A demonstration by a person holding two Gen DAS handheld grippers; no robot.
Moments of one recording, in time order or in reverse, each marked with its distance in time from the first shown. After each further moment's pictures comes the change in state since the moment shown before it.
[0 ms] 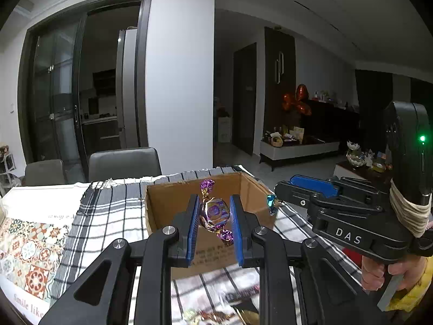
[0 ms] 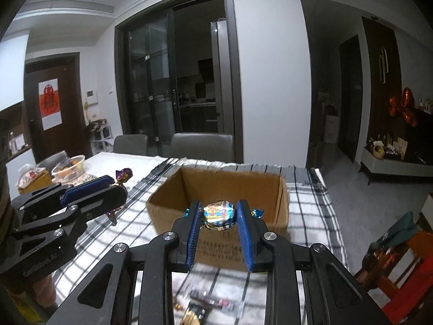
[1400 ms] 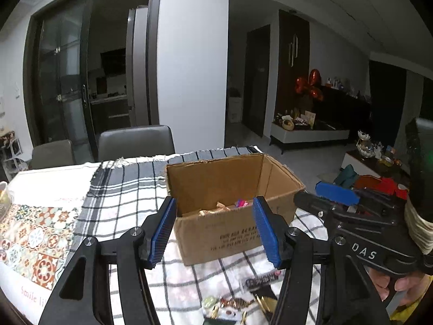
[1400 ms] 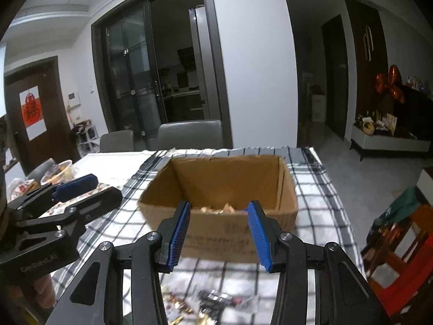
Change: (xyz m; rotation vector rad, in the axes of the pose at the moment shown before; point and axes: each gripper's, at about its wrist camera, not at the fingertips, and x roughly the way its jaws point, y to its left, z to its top) left arm -0.003 0.022 -0.015 -0.023 0.109 0.056; right arm 0.014 0.013 -0.020 0.105 0.087 -0.044
